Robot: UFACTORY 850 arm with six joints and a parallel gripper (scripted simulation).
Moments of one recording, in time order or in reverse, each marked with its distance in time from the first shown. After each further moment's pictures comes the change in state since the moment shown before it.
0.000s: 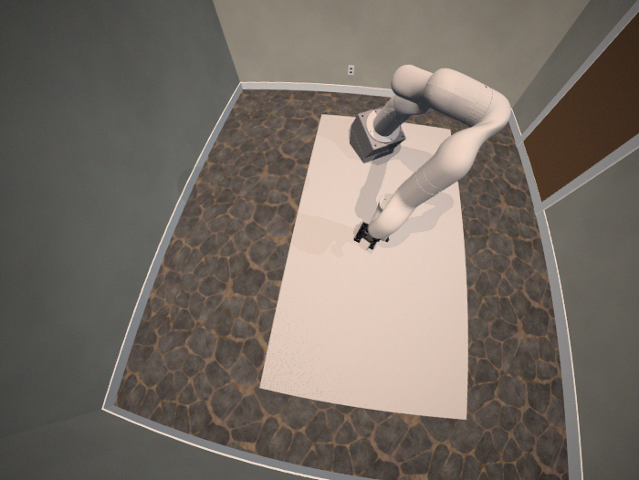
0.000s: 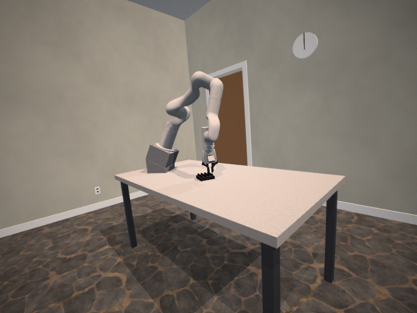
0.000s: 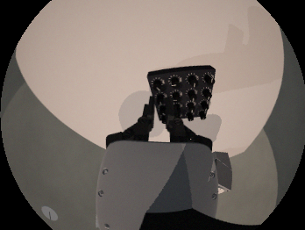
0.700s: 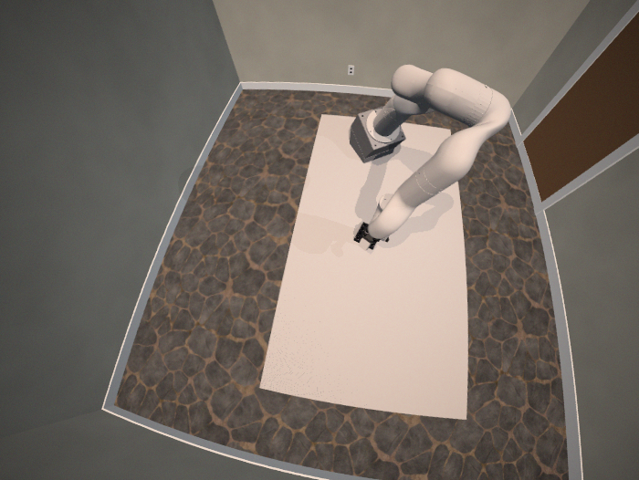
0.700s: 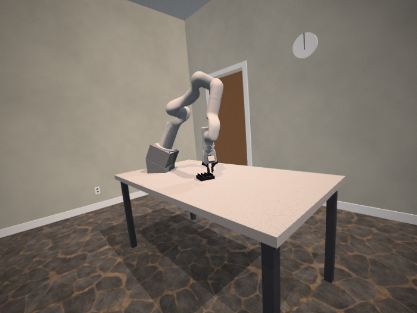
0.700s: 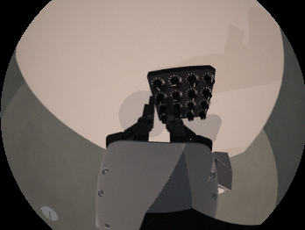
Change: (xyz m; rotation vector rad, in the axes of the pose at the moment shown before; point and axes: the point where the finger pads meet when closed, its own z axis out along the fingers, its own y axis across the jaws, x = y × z) arm 0.000 0.000 0.000 0.000 0.000 0.000
